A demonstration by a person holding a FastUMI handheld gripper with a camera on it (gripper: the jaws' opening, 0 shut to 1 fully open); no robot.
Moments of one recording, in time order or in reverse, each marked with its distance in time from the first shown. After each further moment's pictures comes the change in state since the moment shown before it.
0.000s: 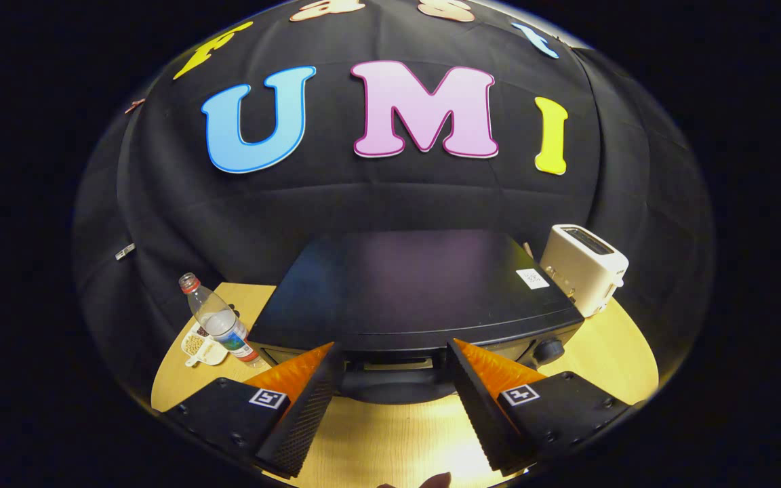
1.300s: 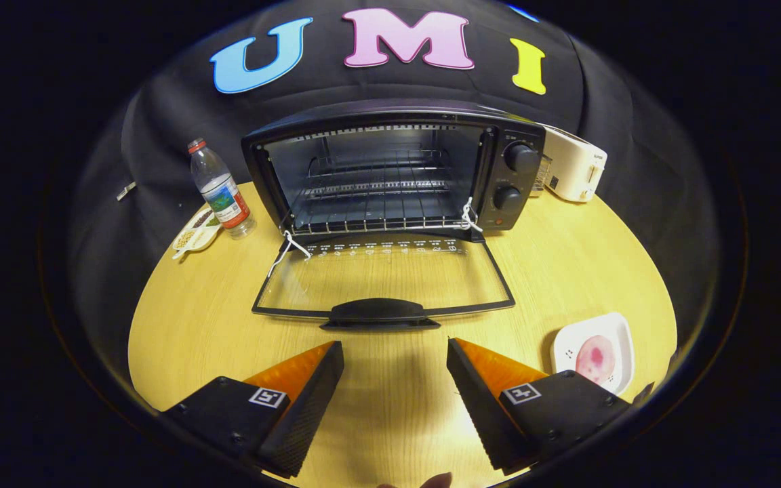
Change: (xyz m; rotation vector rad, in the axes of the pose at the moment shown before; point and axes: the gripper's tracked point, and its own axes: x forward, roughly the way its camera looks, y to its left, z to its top) arm -0.102 -0.046 -0.189 0.024 0.285 -0.012
